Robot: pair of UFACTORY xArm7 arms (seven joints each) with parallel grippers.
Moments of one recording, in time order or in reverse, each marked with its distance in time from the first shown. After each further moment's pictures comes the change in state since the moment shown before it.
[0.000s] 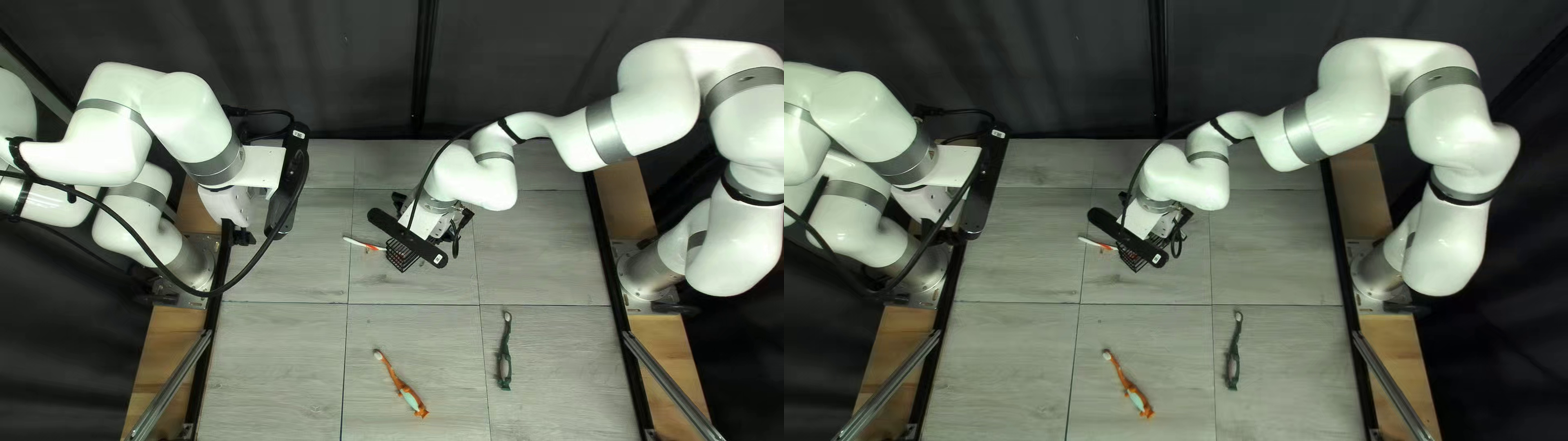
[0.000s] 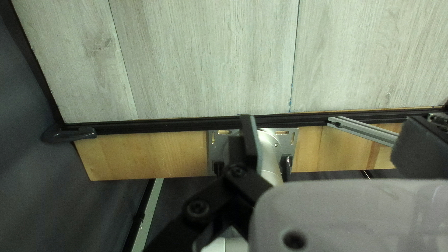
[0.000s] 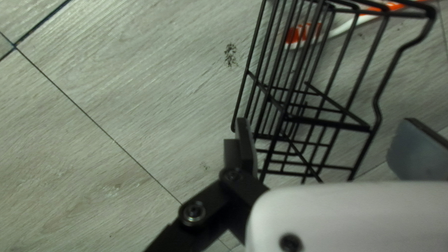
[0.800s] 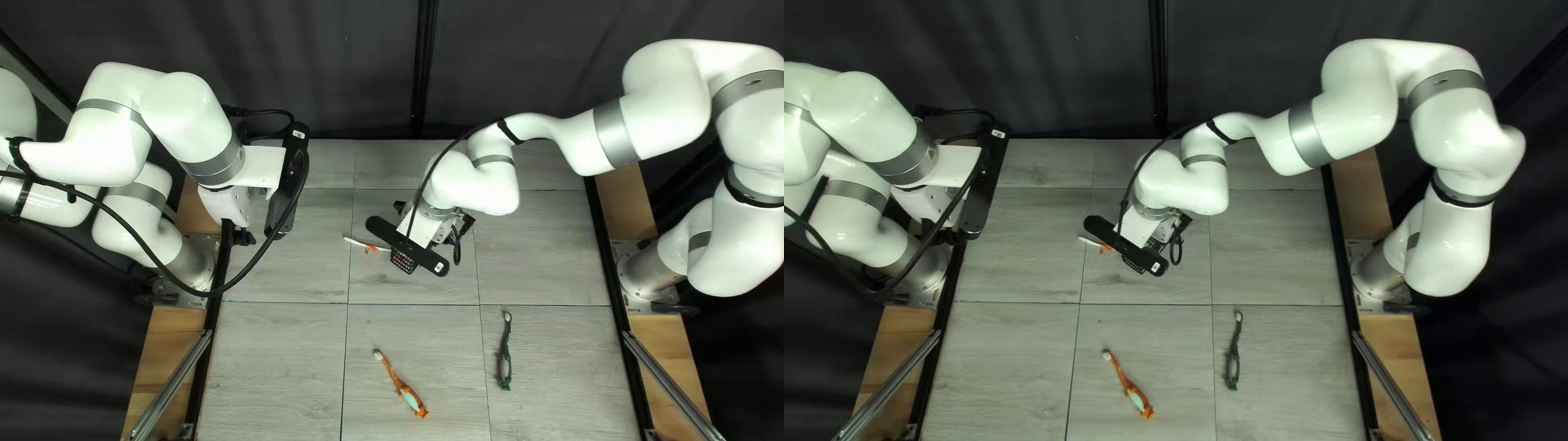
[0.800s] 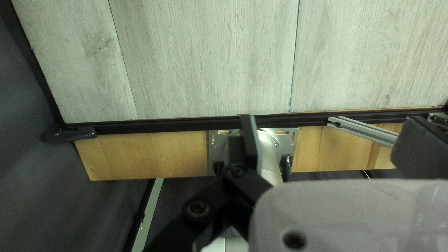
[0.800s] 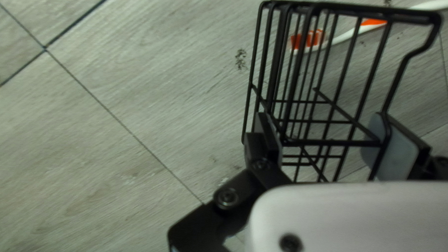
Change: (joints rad) left arm 0.000 0.000 0.000 0.000 0.000 0.000 0.000; right arm 0.065 -0.203 0.052 -0.117 0.019 0.079 0.103
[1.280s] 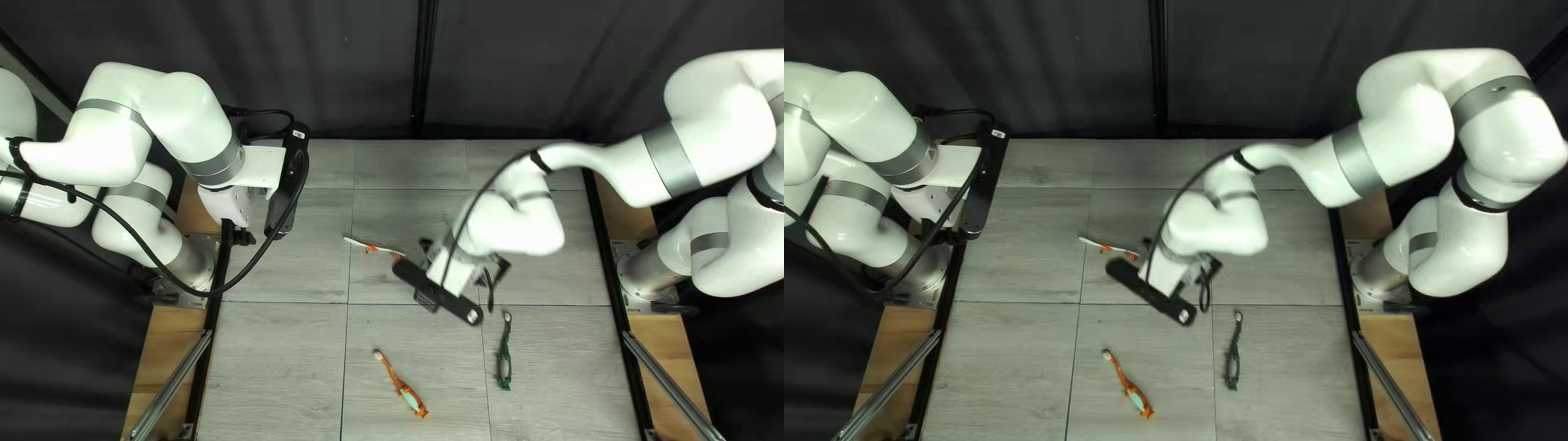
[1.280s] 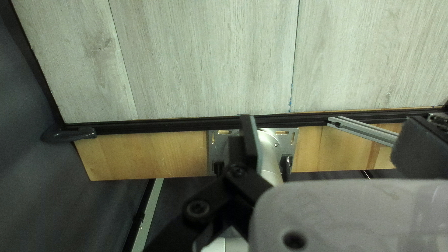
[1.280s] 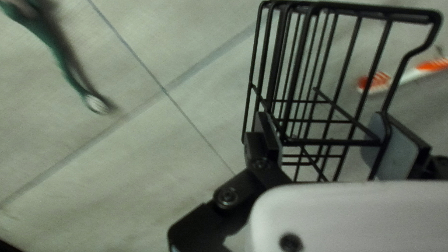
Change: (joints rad) left arm 0.000 0.000 0.000 0.000 0.000 0.000 0.000; right arm 0.099 -0.072 0.088 -0.138 0.041 -0.047 0.176
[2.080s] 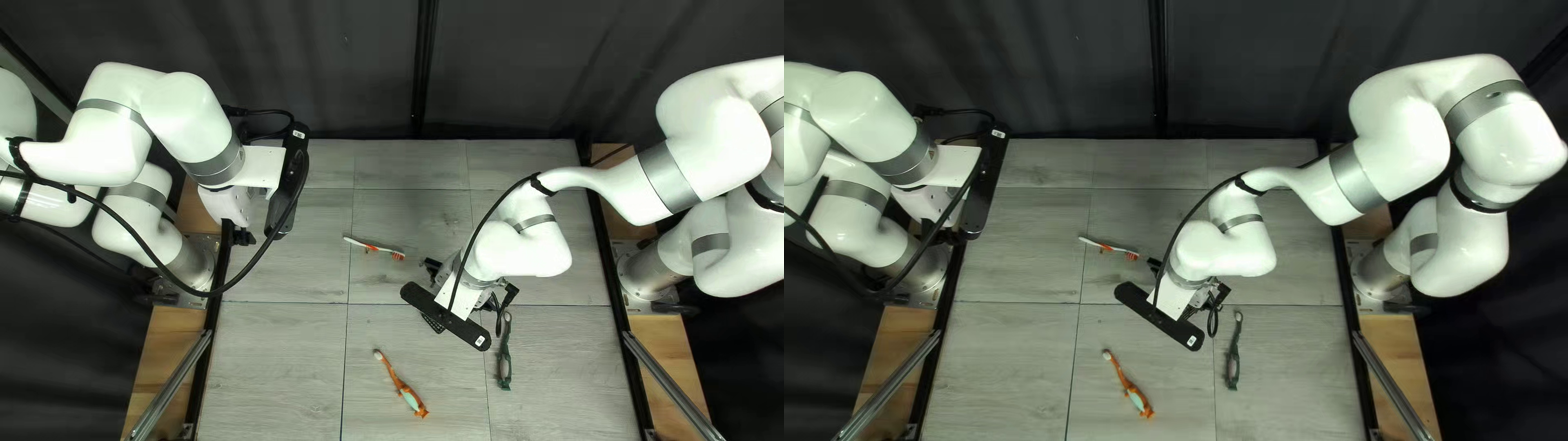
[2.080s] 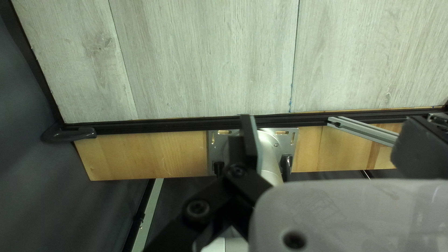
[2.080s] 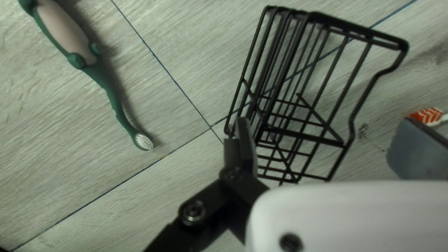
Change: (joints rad) left arm 0.000 0.000 0.000 0.000 0.000 0.000 0.000; right arm 0.005 -0.001 0.006 0.033 0.005 0.040 0.014
